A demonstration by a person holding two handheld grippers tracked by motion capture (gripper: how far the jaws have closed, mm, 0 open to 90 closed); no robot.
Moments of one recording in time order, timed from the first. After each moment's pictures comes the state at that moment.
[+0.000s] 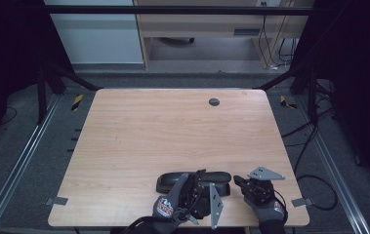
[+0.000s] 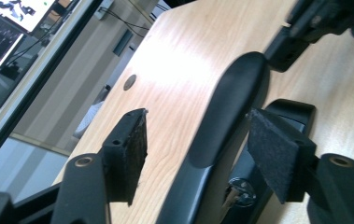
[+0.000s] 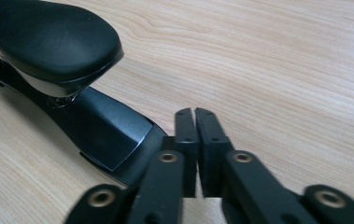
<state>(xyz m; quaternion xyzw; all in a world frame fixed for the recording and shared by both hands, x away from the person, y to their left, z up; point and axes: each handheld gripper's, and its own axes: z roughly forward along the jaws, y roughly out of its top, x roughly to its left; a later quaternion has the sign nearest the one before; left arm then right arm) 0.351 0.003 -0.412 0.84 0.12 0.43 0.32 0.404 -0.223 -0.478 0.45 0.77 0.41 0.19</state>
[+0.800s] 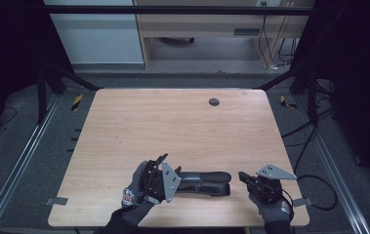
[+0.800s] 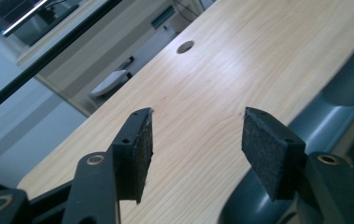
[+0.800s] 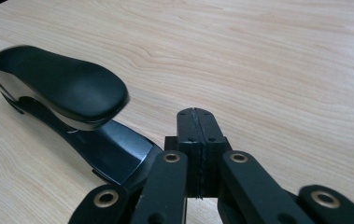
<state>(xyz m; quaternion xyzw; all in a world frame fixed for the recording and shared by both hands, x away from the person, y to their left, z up) 0.384 0.093 -0.397 0.80 0.25 0.43 0.35 0.396 -0.232 -0.452 0.46 0.75 0.44 0.20</state>
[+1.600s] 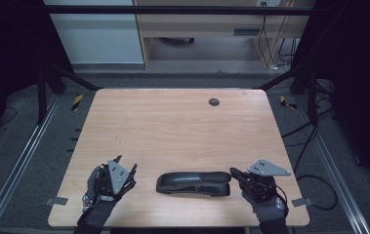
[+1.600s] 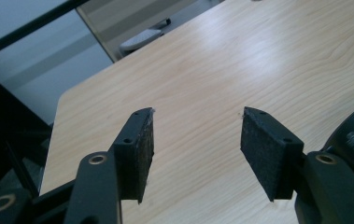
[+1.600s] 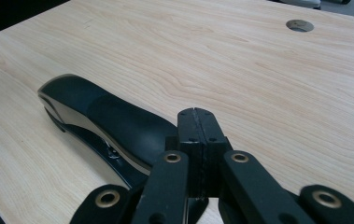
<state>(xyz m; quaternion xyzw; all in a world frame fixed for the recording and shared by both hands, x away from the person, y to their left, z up) 0.390 0.203 -0.425 0.75 0.38 0.42 0.34 0.392 -0.202 -0.415 0.42 0.76 0.45 0.21</state>
